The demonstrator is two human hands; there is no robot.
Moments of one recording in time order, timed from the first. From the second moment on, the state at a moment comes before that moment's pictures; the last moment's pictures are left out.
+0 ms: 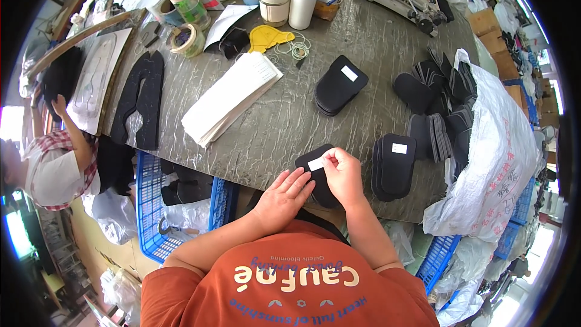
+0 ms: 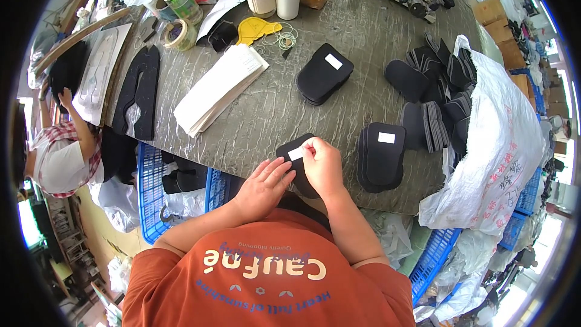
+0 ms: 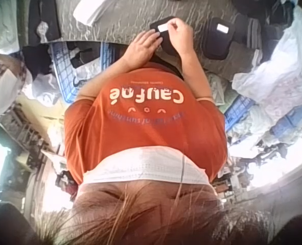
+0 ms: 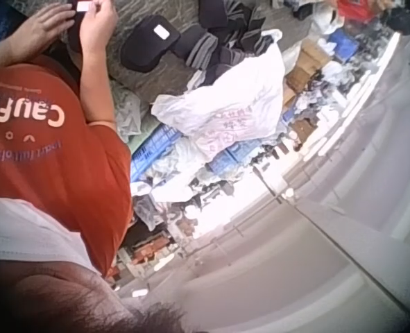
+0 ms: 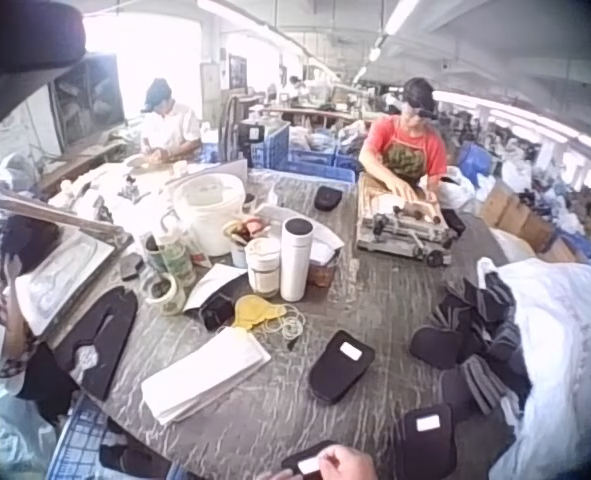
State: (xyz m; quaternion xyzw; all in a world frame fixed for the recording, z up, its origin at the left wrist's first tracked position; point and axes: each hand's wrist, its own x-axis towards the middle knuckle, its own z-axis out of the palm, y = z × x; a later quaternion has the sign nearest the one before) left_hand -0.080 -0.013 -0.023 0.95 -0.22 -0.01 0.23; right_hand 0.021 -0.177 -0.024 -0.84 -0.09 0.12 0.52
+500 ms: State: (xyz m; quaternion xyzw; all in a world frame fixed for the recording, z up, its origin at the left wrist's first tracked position) left_hand -0.071 -0.014 -0.010 0.95 -0.24 -0.03 0.18; right_hand 0.018 -0.175 -0.029 -0.87 -0.09 0.09 0.48
